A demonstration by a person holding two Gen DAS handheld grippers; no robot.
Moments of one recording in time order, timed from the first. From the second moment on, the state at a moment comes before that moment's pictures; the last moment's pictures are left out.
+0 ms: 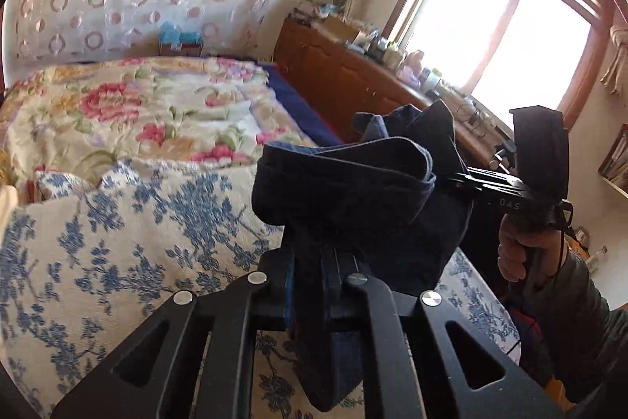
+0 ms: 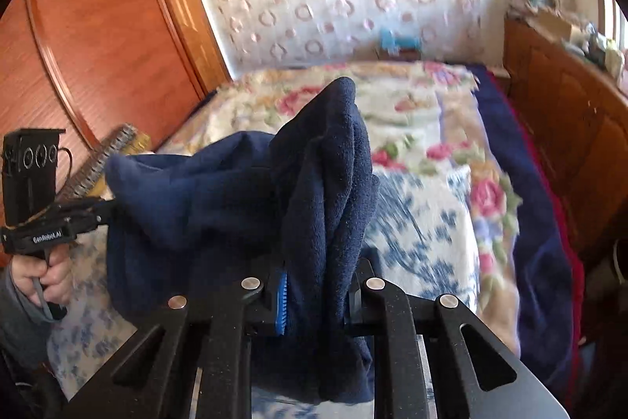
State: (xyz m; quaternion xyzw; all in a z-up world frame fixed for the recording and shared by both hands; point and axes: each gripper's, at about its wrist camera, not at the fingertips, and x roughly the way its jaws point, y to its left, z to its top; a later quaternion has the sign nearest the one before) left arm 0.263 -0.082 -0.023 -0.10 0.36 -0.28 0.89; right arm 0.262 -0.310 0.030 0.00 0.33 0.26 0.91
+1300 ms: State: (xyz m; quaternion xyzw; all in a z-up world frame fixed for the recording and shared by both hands) left arm 0.101 0.232 -0.048 -0.20 0.30 0.07 0.93; right arm 0.388 0.131 0.072 -0.21 0.26 0.47 0.82
